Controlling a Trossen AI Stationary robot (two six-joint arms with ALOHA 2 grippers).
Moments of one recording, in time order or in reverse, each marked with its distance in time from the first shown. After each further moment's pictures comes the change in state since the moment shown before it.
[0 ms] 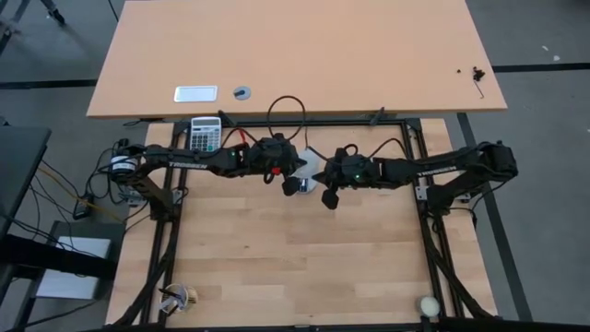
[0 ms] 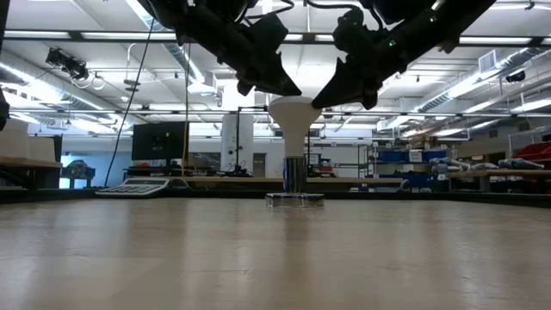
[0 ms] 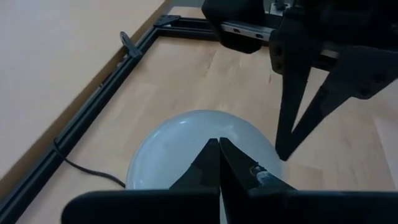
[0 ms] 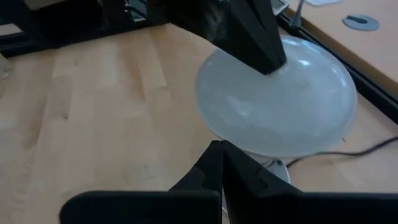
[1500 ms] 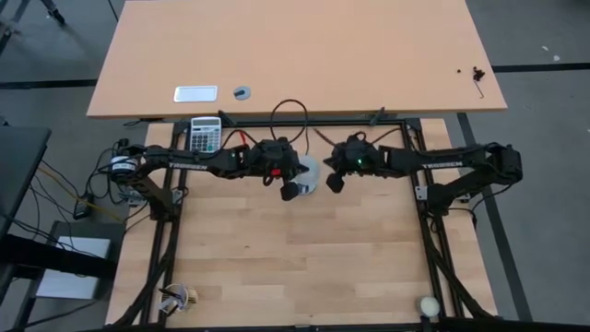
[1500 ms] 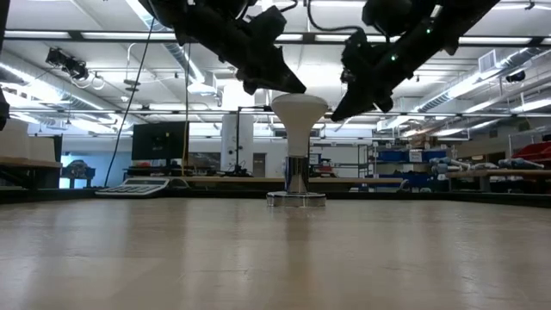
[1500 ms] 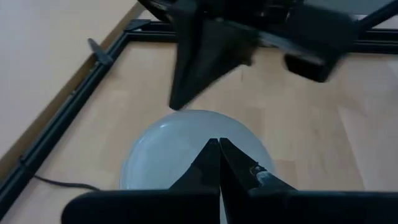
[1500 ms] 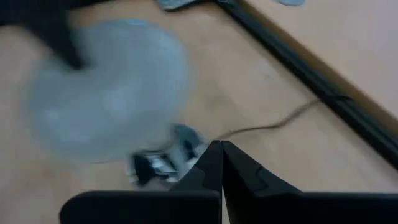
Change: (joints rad) left arm -0.014 0.000 0.000 0.009 0.087 0.045; right arm -0.131 -0.066 0.000 -0.157 0.034 -0.015
